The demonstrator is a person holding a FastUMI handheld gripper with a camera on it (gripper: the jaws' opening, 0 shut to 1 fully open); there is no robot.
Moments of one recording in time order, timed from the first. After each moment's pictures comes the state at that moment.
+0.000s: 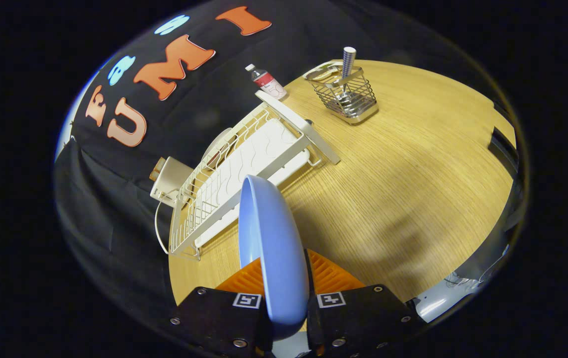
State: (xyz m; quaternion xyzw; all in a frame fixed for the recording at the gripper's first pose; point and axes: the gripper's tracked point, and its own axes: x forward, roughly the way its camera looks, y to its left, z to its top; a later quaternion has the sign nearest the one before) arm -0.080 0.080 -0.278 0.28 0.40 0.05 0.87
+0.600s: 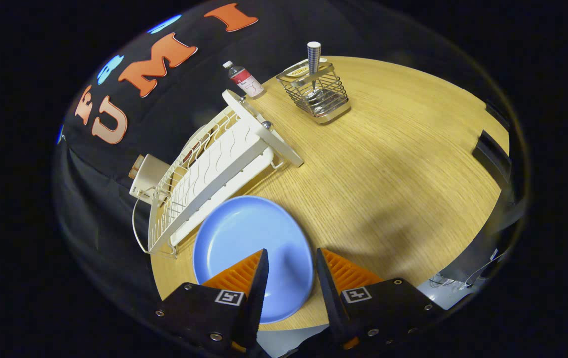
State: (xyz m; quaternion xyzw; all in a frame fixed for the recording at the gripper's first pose) arm -0.072 0.024 -0.288 0.23 0.41 0.00 0.88
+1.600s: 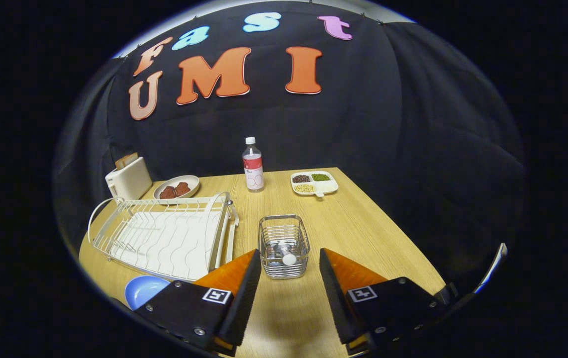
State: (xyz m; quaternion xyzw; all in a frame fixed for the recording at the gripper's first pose) arm 0.079 -0.094 -0.155 -0.06 0.20 0.01 0.98
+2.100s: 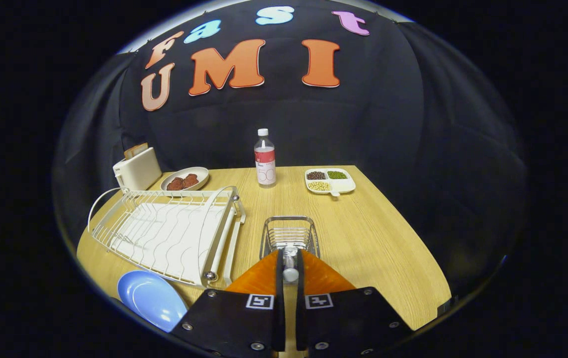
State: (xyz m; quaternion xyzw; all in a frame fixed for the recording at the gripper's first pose) arm 0.104 -0.095 -0.163 -0.07 0.19 0.04 0.98
